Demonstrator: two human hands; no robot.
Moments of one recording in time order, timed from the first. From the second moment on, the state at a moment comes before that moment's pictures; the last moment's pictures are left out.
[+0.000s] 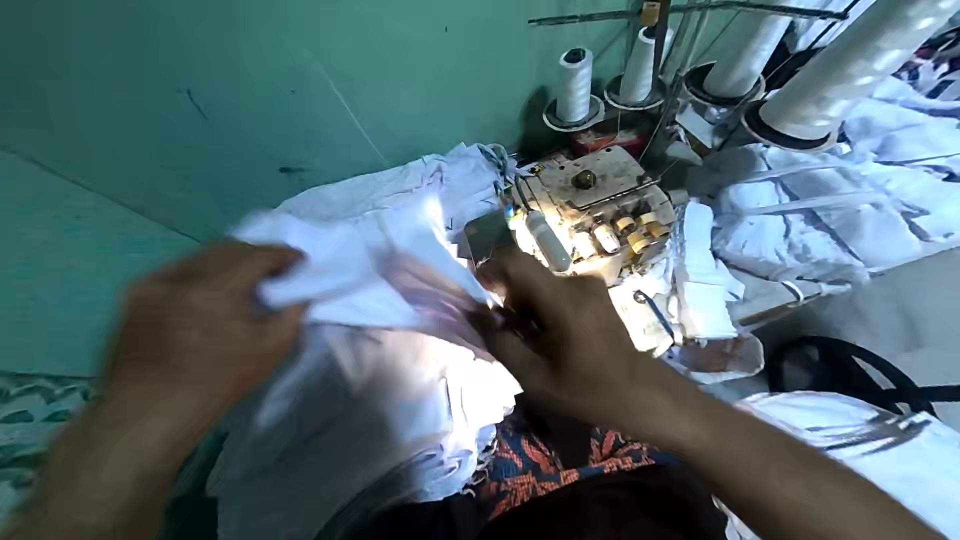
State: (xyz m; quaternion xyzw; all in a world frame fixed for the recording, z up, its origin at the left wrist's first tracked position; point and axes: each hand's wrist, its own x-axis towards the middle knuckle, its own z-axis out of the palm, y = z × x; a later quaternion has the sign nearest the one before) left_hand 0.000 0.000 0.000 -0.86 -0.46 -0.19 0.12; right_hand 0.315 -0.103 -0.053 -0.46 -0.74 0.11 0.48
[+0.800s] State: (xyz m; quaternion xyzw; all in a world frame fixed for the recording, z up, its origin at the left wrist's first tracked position) left_hand 0.132 -0.019 -0.173 -0.83 -0.39 -0.32 -0.23; right_hand 0.371 -0.150 -0.255 -0.59 -0.33 0.48 0.56
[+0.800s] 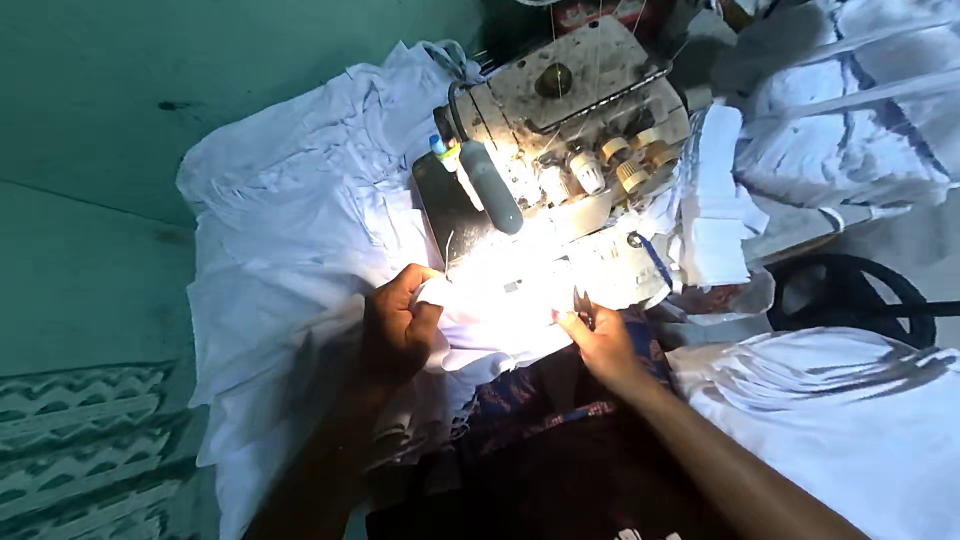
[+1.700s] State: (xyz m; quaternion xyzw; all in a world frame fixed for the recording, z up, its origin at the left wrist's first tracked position) left_hand 0.222 0.067 -0.149 -0.87 -0.45 -0.20 -0.02; right_hand 0.380 -0.169 -0.250 -0.57 -0.26 0.55 0.55
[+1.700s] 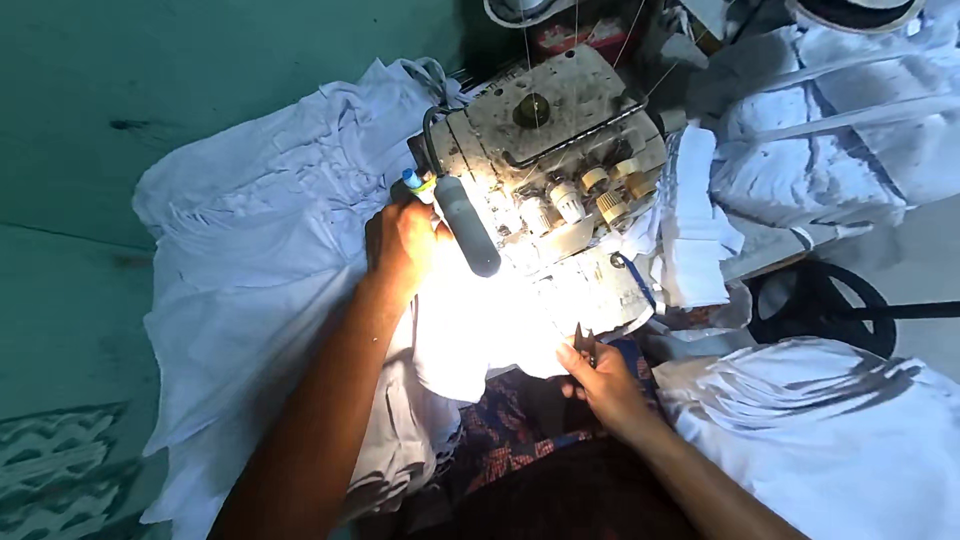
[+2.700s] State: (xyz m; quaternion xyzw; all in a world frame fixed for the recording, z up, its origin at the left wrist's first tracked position) left_hand 0.188 -0.099 -0.195 -0.83 -0.40 -0.38 -0.10; right_hand 0.567 -0.211 -0.226 -0.73 -0.61 0.03 0.30
